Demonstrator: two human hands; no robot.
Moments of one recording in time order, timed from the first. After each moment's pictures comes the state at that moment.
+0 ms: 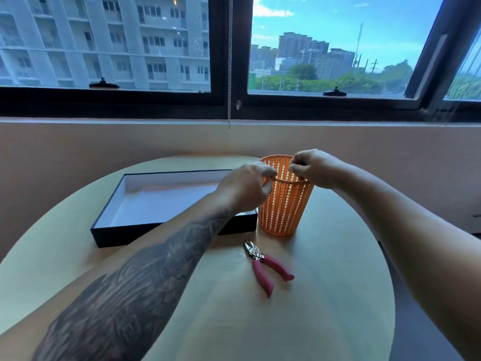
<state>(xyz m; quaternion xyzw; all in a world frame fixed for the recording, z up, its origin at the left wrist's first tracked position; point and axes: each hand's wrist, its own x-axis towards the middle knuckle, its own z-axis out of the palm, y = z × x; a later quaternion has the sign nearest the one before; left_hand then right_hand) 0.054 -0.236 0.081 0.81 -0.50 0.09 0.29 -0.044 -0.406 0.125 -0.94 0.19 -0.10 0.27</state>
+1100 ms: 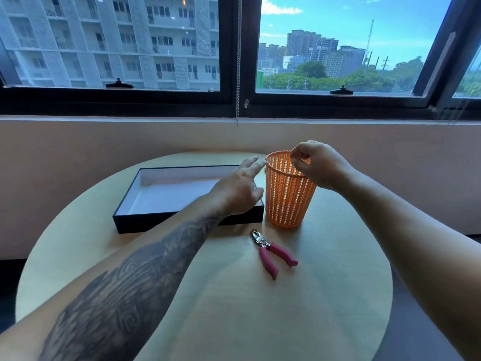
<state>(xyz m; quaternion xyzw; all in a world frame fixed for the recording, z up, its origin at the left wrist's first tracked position) 0.042 -0.191 0.074 0.85 -0.47 0.04 0.25 -0.060 -0.388 0.115 -0.95 0.13 -0.26 0.15</state>
